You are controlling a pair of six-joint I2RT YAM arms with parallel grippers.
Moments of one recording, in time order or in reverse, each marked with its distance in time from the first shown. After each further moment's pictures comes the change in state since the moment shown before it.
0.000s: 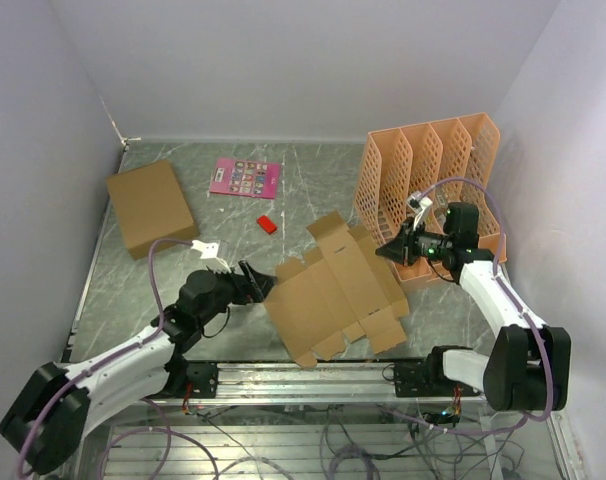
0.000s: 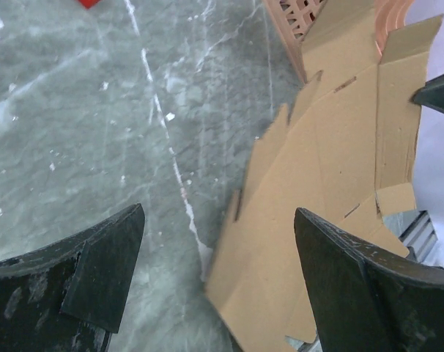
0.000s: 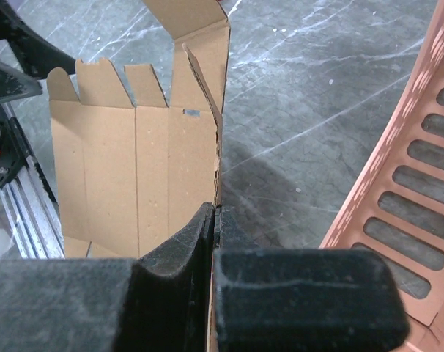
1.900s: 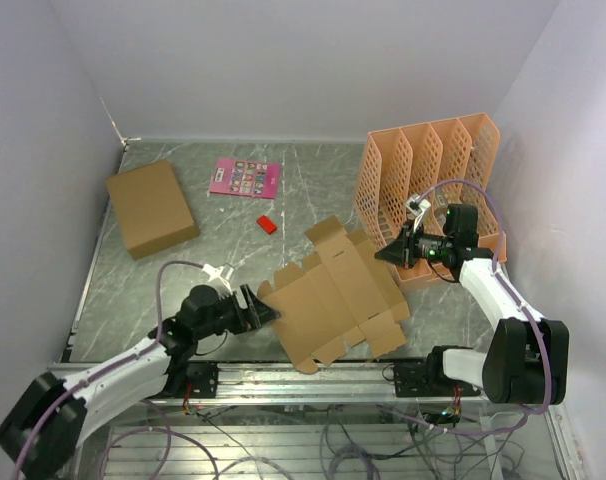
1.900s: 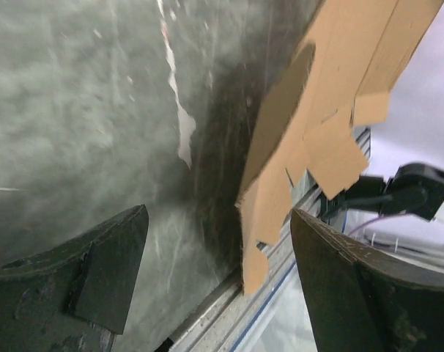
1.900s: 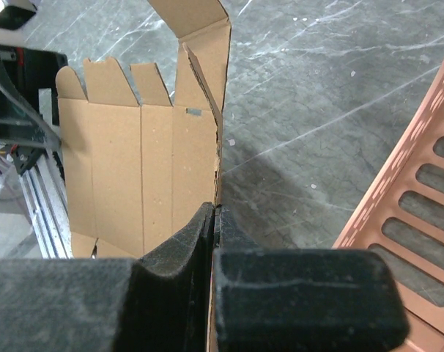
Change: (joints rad) left arm 0.060 -0.092 -0.154 -0.096 0.327 -0.271; right arm -0.019 0.039 0.000 -0.029 -0.078 -0.039
